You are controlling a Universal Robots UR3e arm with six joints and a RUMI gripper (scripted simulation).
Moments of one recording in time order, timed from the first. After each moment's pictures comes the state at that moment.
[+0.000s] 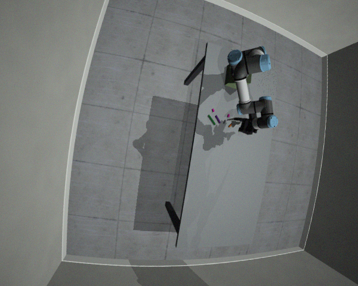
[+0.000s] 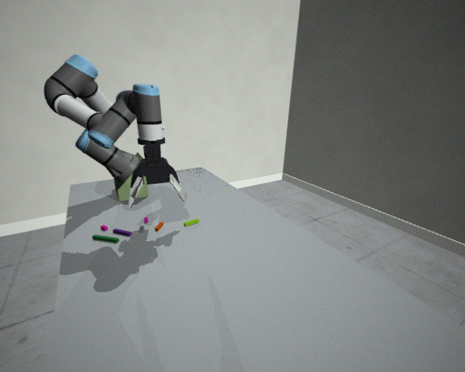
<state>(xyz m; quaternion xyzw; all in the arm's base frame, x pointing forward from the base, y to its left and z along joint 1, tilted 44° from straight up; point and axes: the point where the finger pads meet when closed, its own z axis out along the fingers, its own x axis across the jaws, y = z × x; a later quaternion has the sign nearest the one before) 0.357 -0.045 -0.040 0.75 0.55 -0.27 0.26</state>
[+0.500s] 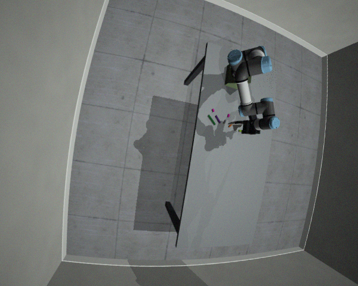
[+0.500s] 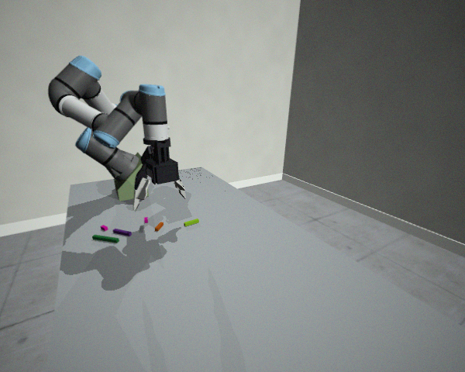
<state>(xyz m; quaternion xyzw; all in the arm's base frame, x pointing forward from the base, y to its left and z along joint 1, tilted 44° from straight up) 0.362 -0.040 -0.047 0.67 0.64 -0.30 0.23</state>
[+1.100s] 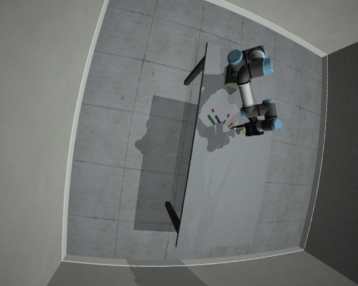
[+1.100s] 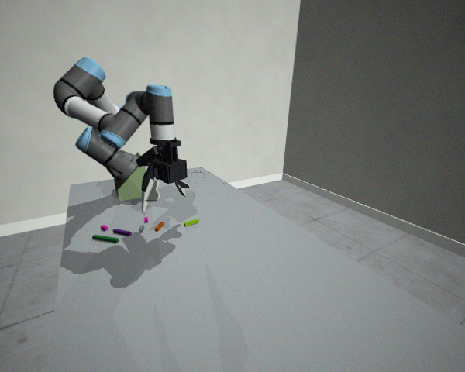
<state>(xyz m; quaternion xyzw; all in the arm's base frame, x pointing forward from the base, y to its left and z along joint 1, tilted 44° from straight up) 0.367 -0.033 -0.055 0.56 0.74 -0.33 0.18</state>
